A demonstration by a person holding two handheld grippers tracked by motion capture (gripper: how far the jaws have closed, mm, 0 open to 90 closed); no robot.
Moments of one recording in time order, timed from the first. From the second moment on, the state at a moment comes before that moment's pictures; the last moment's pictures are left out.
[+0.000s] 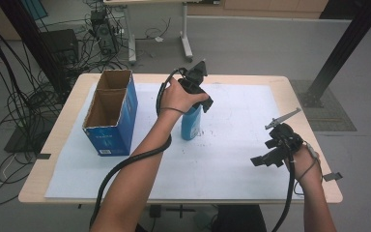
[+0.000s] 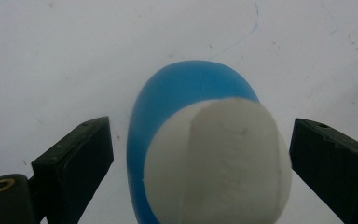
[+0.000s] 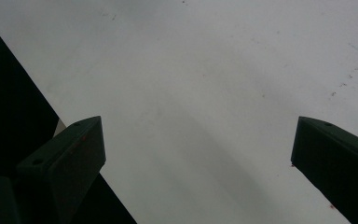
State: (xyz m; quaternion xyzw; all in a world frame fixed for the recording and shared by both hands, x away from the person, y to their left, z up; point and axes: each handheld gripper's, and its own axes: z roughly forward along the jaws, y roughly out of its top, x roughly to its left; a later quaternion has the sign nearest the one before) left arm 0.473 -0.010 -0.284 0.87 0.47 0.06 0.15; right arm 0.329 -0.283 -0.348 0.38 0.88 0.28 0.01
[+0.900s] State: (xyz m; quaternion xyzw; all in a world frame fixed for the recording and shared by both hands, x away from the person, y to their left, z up) left arm 0.473 -0.010 -0.283 0.87 0.47 0.06 0.15; right arm 0.329 -0.283 -0.347 0.38 0.88 0.28 0.01
